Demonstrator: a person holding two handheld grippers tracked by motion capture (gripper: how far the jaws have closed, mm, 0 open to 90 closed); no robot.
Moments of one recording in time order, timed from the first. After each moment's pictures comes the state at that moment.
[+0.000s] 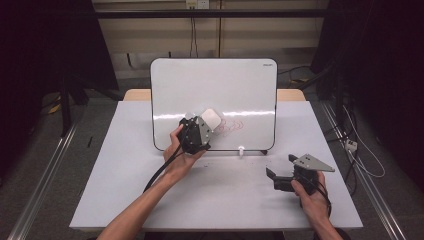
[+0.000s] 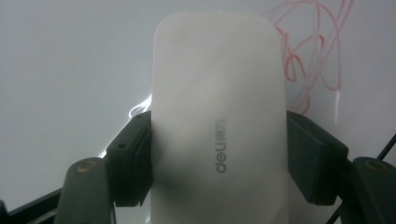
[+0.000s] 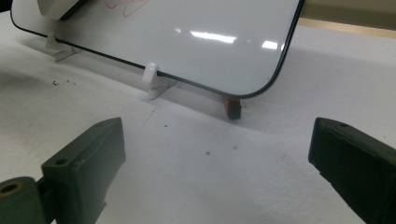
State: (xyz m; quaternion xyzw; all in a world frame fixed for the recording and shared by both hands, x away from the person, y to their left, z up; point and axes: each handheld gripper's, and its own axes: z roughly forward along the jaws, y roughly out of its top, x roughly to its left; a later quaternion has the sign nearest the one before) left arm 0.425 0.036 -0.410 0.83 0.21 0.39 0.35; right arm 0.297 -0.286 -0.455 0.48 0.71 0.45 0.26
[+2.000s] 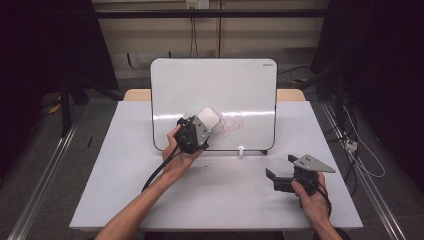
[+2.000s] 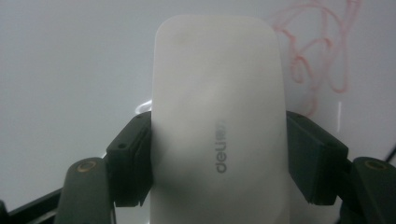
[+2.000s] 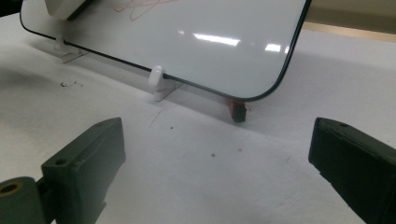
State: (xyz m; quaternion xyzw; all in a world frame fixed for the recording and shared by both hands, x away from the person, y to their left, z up) left arm 0.431 0.050 -0.406 0.81 0.23 0.40 0.36; right arm 0.295 -0.285 -0.453 0.47 0.71 0.46 0.26
